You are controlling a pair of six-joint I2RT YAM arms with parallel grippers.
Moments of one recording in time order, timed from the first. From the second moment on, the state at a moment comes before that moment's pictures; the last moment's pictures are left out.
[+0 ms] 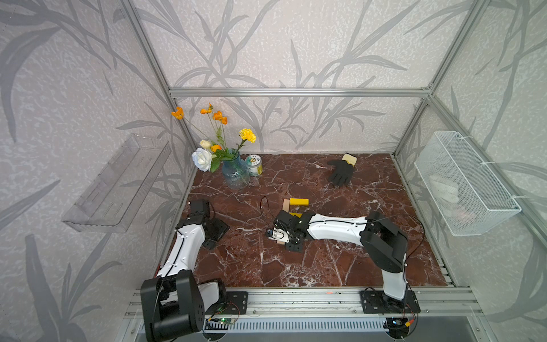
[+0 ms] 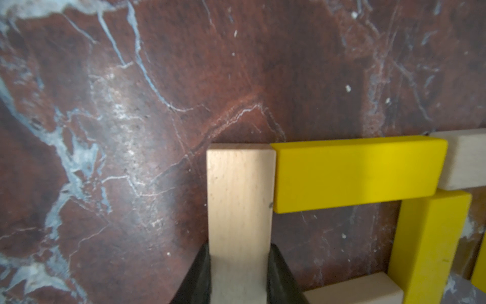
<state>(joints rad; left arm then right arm) 0.24 1.17 0.68 -0.78 0.14 -0.75 1.03 1.97 1.31 -0.65 0.07 -0.37</state>
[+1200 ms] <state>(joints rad) 0.24 1.17 0.68 -0.78 0.14 -0.76 1.00 1.98 1.32 -0.63 0.07 -0.42</state>
